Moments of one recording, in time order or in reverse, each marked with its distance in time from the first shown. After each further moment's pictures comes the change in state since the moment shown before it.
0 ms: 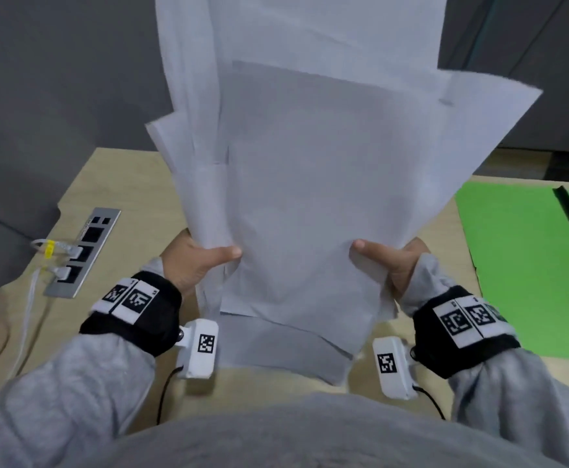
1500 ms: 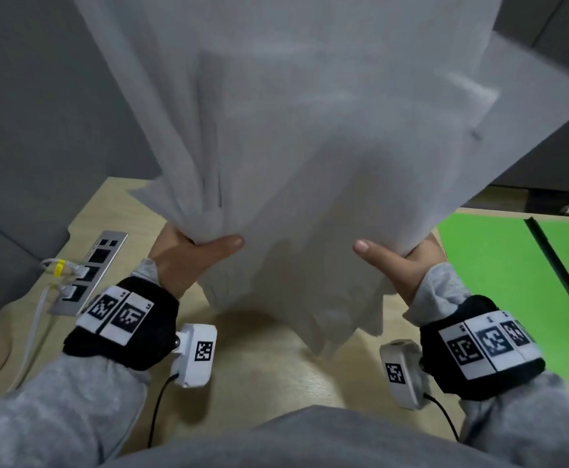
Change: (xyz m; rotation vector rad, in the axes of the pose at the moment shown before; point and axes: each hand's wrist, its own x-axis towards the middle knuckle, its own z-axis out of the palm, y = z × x) left_hand -0.025 0.058 0.011 0.124 0.147 0.337; right_hand -0.042 -0.051 0.000 -0.170 -0.020 -0.444
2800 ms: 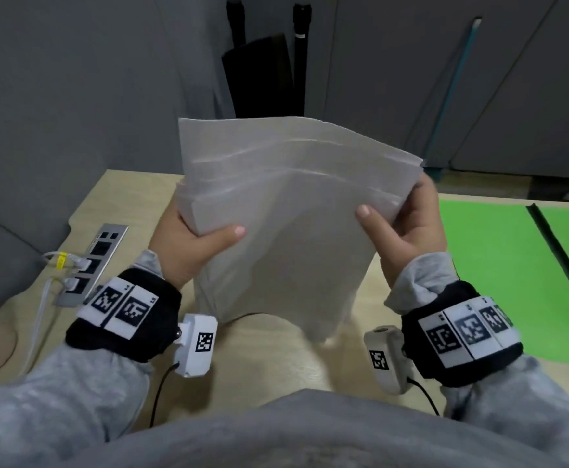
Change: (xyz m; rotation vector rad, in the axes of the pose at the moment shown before) left_hand -0.008 0.019 0.006 0.134 -0.019 0.151; right_hand 0.002 0.001 0.020 0.138 0.123 -0.186
